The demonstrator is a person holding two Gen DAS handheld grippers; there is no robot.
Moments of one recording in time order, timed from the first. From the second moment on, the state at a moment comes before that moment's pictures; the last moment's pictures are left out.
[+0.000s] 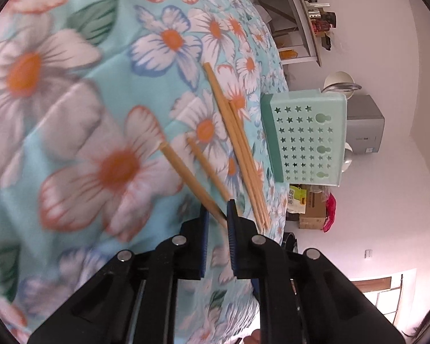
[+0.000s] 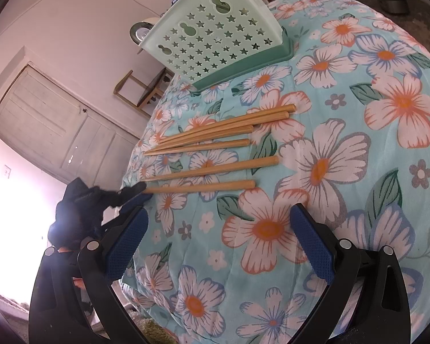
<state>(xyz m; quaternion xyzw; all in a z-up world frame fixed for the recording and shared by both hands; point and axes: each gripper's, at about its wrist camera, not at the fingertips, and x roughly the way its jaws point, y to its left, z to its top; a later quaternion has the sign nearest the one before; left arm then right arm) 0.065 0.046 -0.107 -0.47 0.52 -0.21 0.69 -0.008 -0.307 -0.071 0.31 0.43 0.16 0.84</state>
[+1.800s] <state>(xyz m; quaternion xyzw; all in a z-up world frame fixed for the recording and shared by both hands) 0.064 0.071 -0.093 -0.36 0.47 -0.20 0.78 0.018 -0.367 -0.110 0.59 0.42 0.08 0.68</state>
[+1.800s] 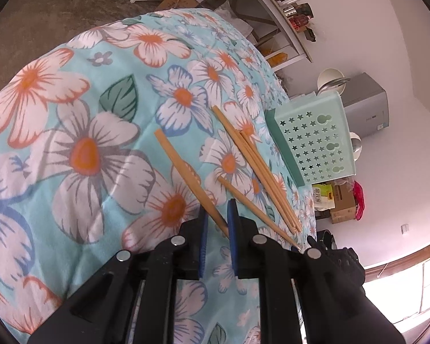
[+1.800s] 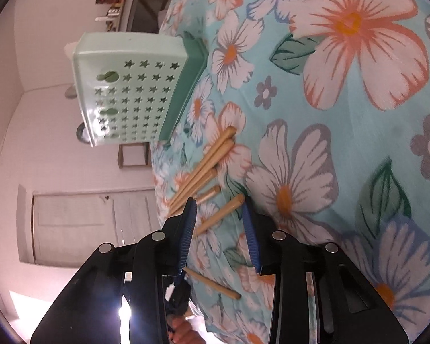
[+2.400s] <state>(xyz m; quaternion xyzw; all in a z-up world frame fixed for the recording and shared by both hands) 0.068 0.068 -0.096 -0.36 0.47 -0.21 0.78 0.020 -0.375 -0.120 0.63 0.40 0.02 0.67</state>
